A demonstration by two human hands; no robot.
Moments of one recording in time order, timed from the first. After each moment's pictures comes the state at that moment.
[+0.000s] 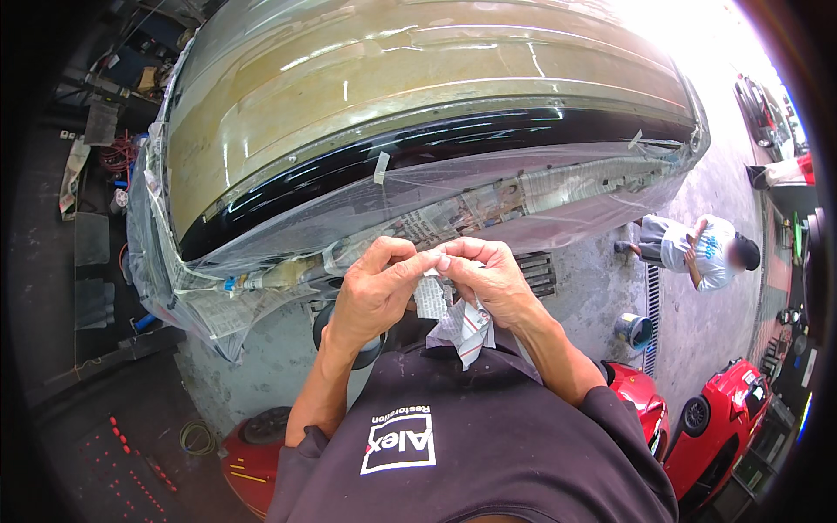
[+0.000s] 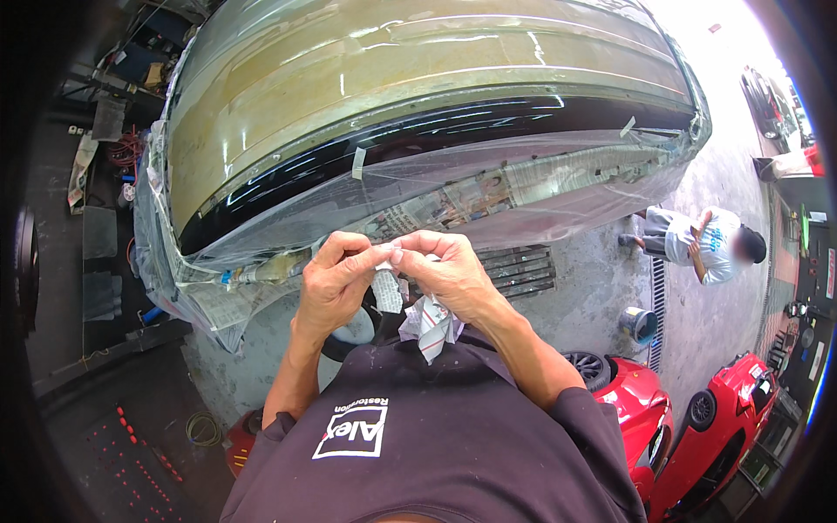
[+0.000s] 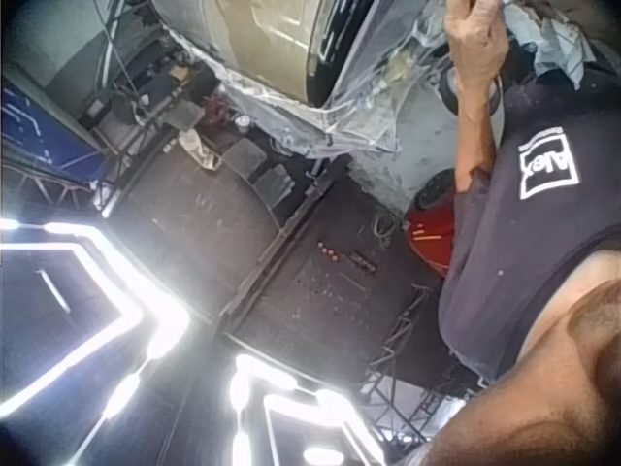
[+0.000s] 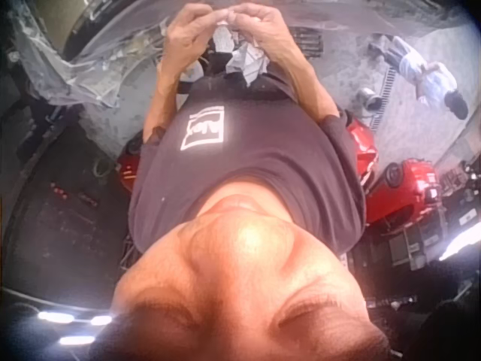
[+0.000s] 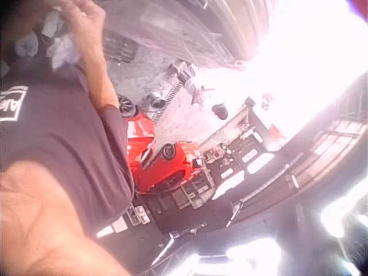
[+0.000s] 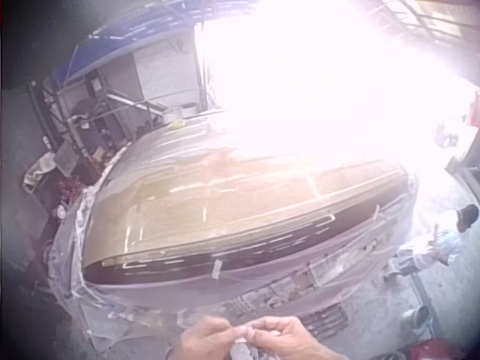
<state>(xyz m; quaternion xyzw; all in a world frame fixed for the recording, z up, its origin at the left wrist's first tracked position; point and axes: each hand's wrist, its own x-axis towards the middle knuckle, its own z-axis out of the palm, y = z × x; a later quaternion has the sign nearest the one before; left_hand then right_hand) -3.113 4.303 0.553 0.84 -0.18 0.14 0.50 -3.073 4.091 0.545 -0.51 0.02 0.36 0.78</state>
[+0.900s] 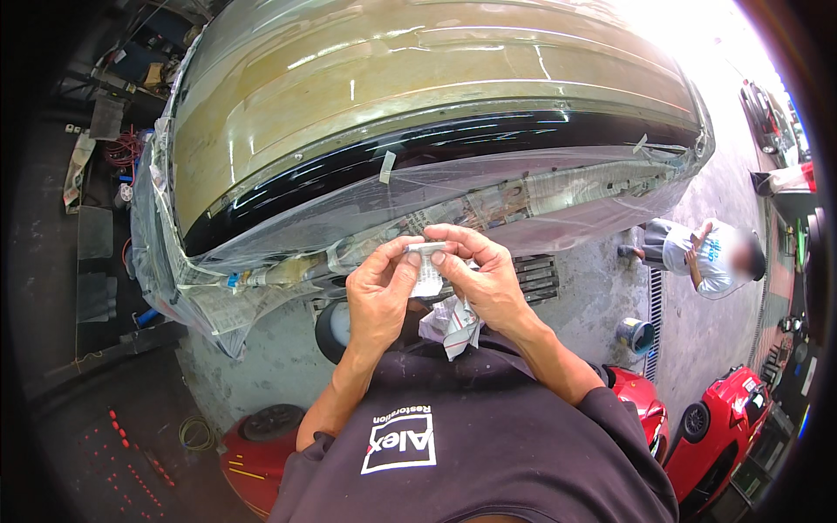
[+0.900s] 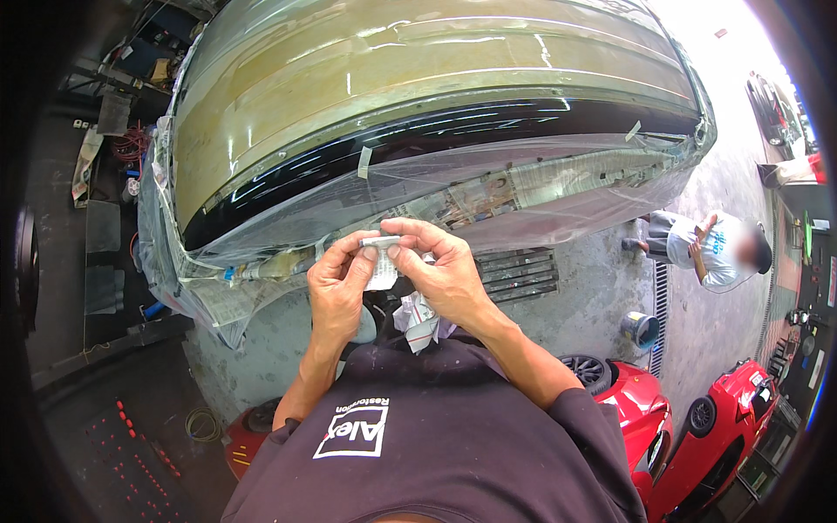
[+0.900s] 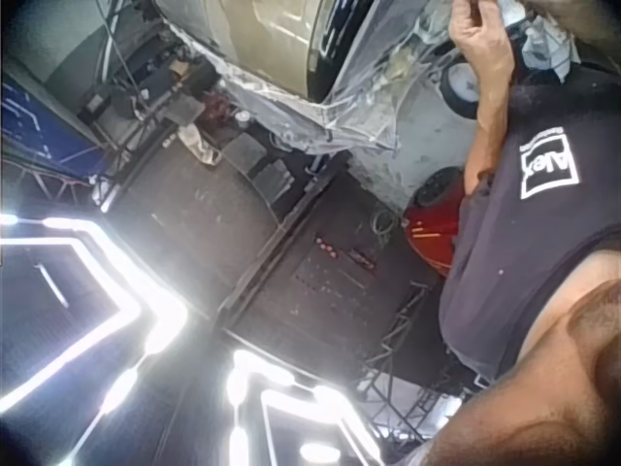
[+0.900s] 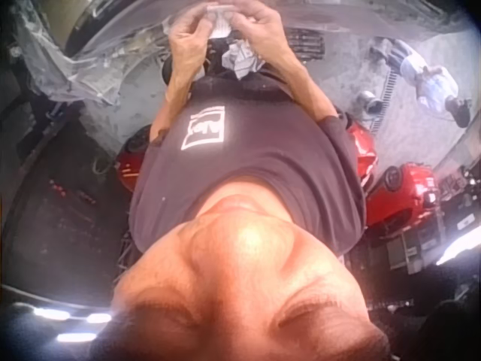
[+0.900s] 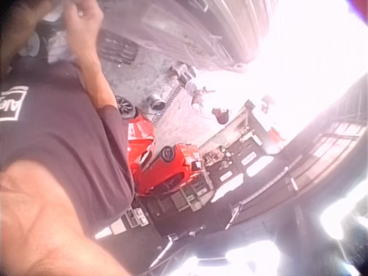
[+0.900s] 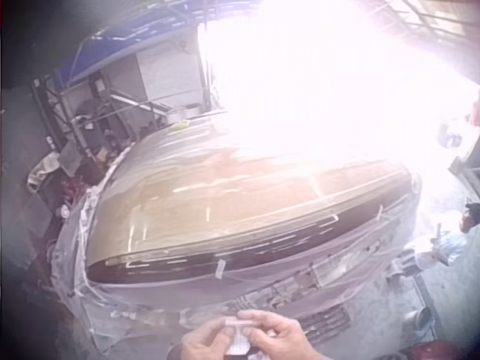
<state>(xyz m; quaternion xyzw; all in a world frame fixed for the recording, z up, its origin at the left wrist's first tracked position) -3.134 4.272 0.553 0.63 0.16 0.04 0.76 -3.082 4.109 0.540 -0.55 -0.01 0.27 0.79</state>
